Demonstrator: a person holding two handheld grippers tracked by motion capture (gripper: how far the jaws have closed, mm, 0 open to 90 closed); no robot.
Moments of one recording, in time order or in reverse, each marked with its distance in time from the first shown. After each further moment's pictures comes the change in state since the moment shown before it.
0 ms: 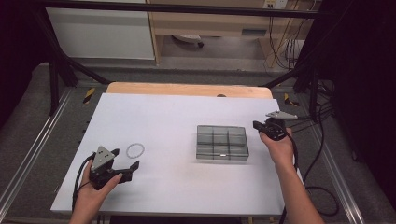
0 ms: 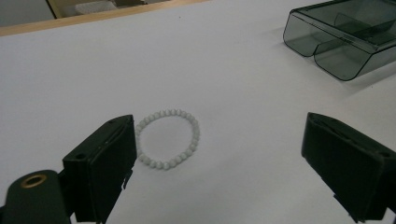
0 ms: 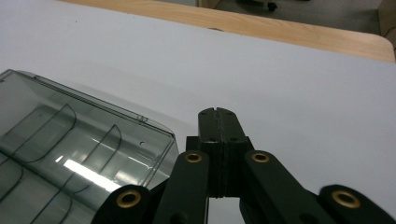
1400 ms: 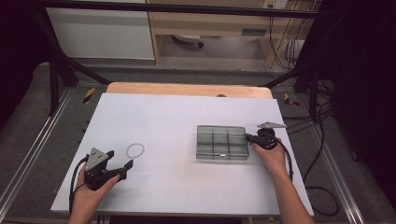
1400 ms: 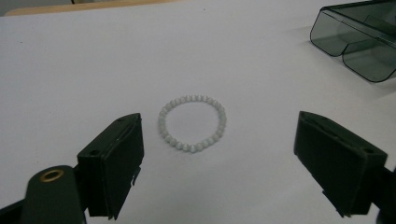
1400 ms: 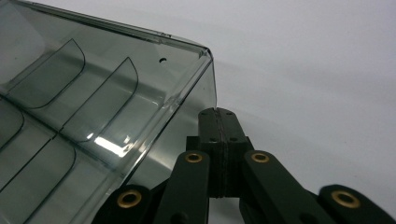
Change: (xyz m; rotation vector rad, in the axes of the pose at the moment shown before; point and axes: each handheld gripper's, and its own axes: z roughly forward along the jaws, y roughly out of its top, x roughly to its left) left arm 0.016 -0.015 -0.004 -0.010 0.059 -0.065; right arm 0.008 -0.042 0.028 0.089 0.113 0.029
